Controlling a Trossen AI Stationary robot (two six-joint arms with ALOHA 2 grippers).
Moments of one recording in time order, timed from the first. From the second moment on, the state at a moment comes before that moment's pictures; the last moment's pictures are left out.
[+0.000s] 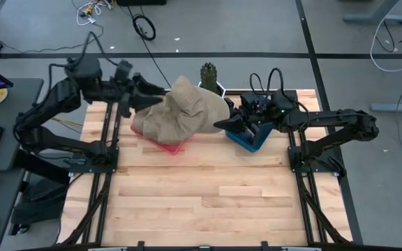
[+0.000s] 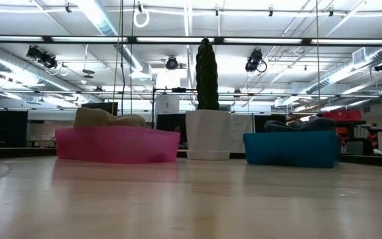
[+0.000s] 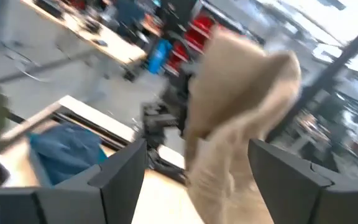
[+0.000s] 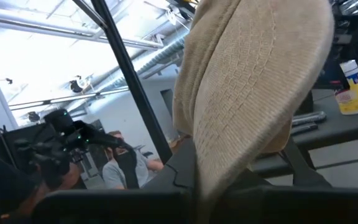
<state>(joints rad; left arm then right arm) 0.29 1.10 1.58 -0.52 0.25 -0.51 -0.10 1.29 1.06 0.59 -0.44 0.57</state>
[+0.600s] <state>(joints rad) 0.25 1.19 1.58 -0.52 0.53 -0.47 -0.11 1.29 1.06 0.56 -0.44 0.54</state>
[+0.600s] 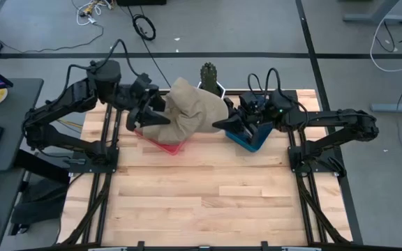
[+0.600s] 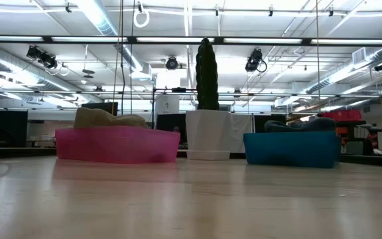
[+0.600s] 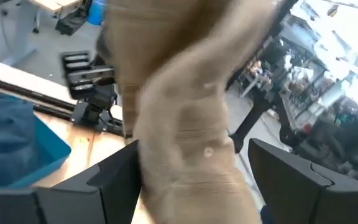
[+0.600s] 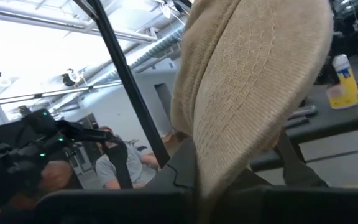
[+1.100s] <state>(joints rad) 0.24 1.19 1.58 -0.47 0.53 -0.41 -0.14 1.29 1.06 0.49 -0.44 0.53</state>
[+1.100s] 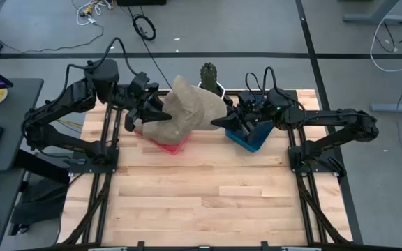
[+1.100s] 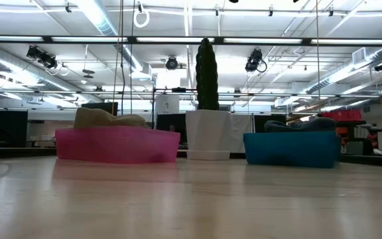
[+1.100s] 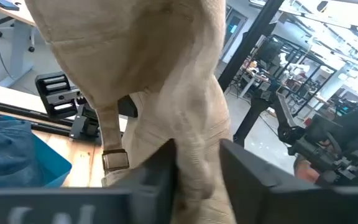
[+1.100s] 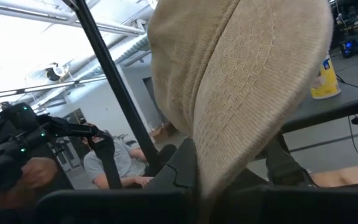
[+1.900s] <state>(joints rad) 0.28 1.19 1.58 -0.80 0.46 -0.28 -0.18 1.24 1.06 0.21 -0.49 0.59</state>
